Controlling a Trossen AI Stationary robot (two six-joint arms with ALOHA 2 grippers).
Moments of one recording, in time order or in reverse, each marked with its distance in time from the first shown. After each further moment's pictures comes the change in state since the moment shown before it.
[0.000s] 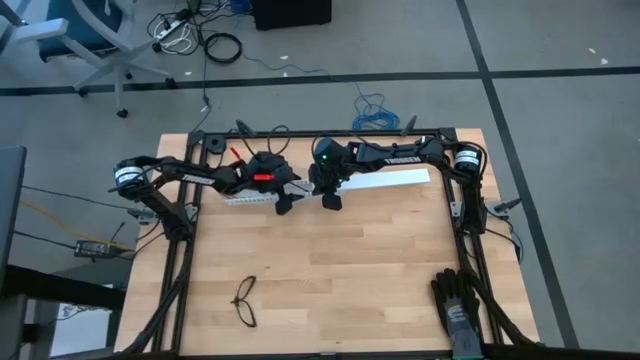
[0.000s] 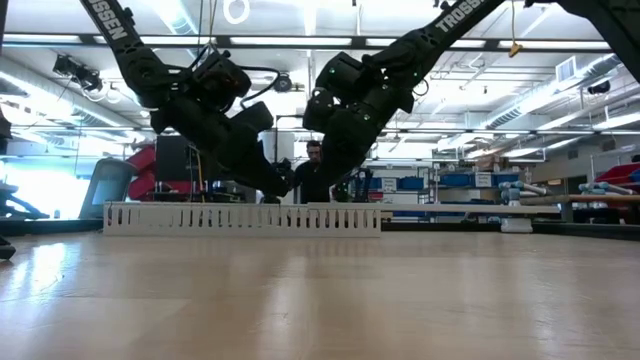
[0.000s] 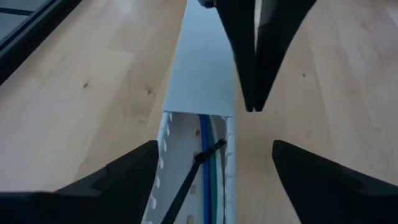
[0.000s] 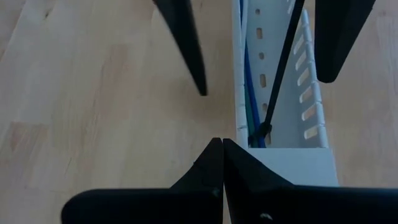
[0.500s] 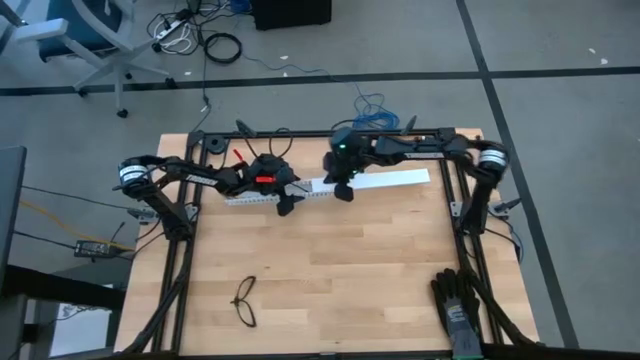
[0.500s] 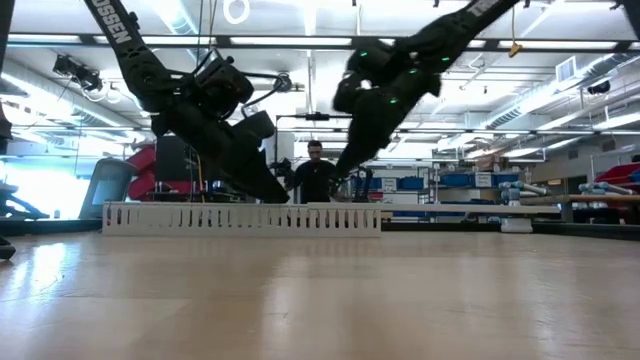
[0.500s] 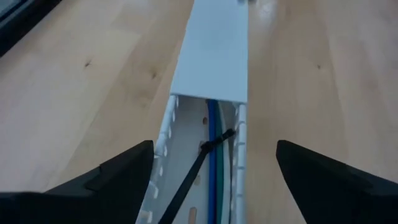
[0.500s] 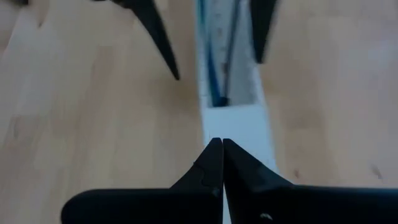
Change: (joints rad) left arm -0.014 0.036 0.000 0.002 -0.043 -0.051; right arm -0.056 -0.180 -0.136 0.010 0.039 0.003
